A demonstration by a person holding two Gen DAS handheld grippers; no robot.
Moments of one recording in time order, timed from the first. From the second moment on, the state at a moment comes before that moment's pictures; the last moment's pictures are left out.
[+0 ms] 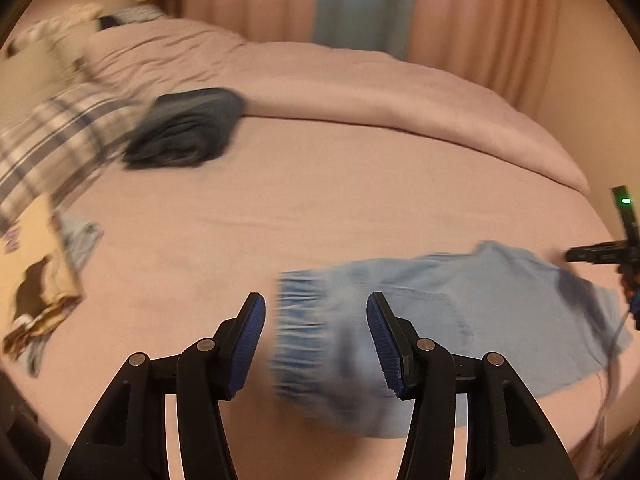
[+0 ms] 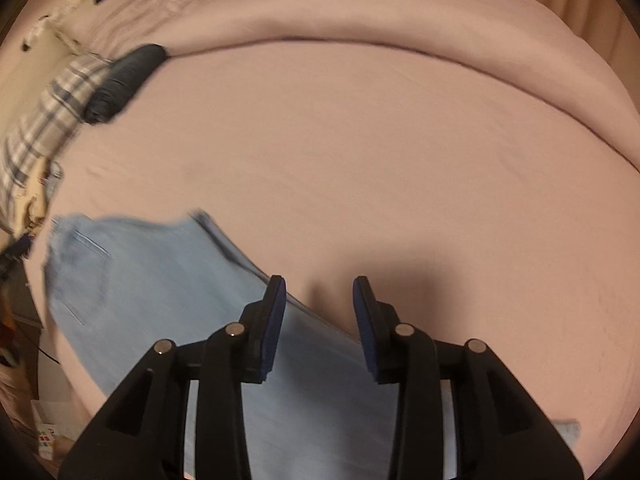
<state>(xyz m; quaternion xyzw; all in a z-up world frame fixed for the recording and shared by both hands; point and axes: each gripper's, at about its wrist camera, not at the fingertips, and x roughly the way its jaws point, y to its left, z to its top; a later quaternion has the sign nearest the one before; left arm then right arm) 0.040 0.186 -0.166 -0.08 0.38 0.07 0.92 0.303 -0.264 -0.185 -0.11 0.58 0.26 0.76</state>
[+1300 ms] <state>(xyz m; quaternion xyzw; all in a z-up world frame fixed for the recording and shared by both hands) 0.213 -0.070 -0.247 -0.01 0.50 -0.19 0.84 0.219 -0.548 -0.182 0.10 0.52 0.04 0.85</state>
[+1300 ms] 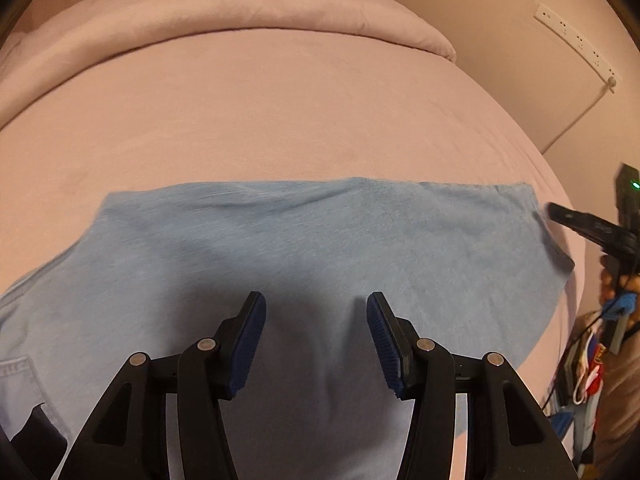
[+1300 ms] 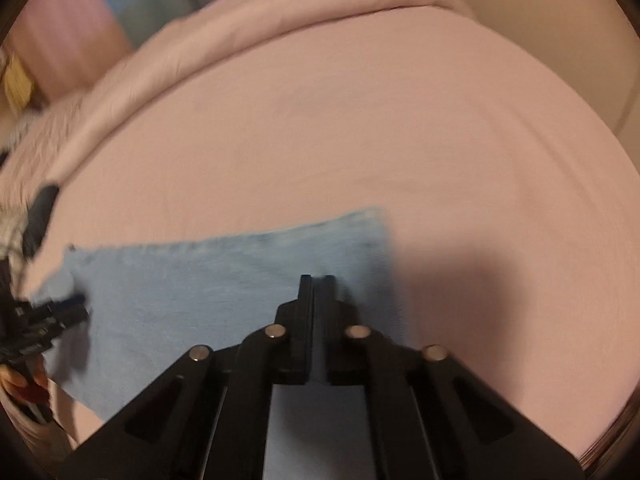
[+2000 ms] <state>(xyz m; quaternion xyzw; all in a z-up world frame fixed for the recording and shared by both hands) 0.179 -0.081 -0.259 -0.02 0.51 -0.18 0.84 0.132 -0.578 -0.172 0.24 0.47 0.06 0.84</state>
